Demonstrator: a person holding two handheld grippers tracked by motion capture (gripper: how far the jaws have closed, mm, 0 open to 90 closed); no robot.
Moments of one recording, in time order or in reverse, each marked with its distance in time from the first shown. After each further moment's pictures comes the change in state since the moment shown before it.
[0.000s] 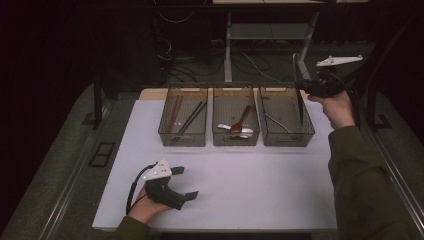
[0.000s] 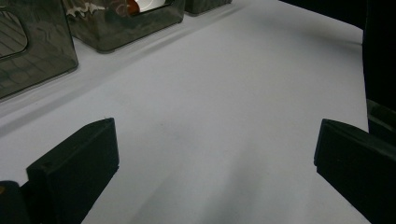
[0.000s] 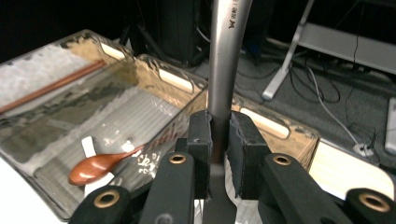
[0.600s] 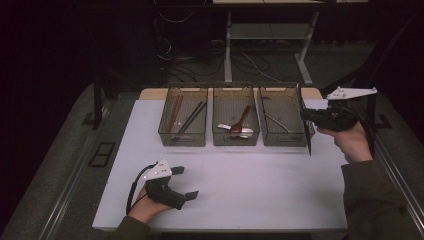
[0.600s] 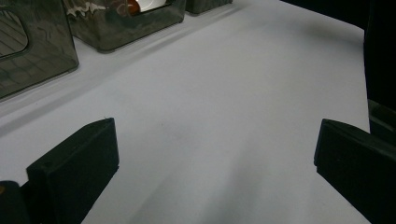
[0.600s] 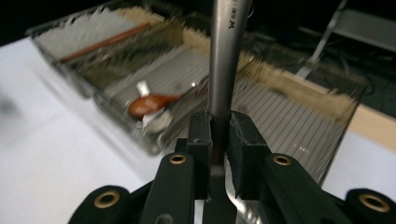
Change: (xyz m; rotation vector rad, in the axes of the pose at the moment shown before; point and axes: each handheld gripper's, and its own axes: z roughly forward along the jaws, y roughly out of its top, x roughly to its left) left arm 0.000 0.000 0.001 0.002 0.002 -0.004; right arm 0.034 -0.056 -0.055 0.017 0.102 -0.042
